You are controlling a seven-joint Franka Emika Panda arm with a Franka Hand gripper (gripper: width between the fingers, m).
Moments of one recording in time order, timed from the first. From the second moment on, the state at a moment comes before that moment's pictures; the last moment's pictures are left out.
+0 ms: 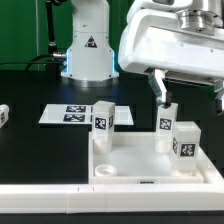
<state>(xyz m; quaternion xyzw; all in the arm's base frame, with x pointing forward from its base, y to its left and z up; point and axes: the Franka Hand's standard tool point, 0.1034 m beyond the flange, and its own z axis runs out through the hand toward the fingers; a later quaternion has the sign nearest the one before) 0.635 0.104 0.127 0.95 0.09 0.30 0.07</state>
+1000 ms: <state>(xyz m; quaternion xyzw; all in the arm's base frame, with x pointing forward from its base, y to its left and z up) 0.644 0.092 0.119 0.98 0.06 0.17 0.04</state>
